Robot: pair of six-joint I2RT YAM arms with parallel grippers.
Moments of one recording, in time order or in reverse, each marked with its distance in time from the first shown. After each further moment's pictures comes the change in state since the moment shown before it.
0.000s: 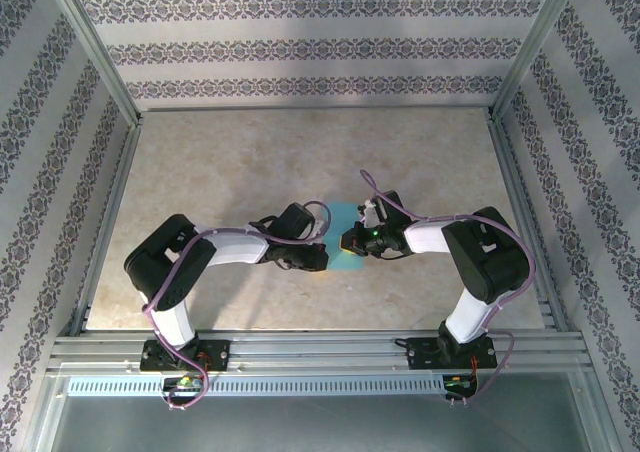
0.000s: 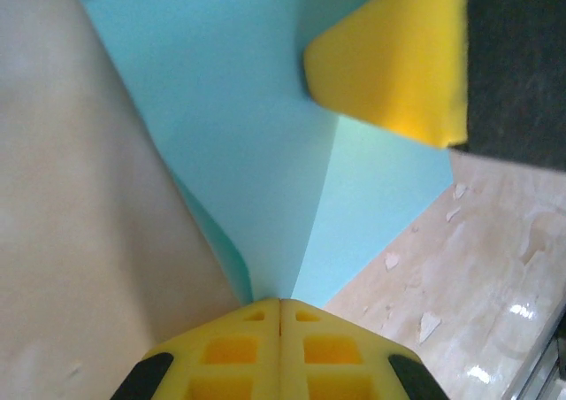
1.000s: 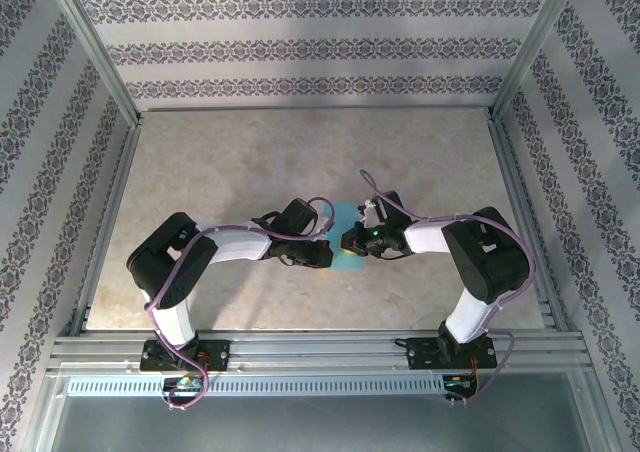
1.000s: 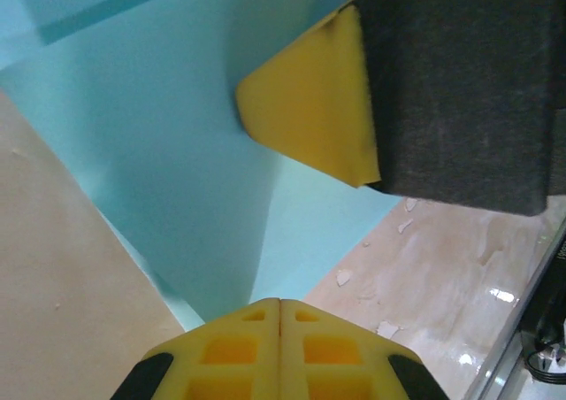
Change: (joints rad) left arm 0.003 0.027 0.056 -0.003 0.048 0.008; right arm 0.000 0.000 0.000 0.000 -0.001 0.000
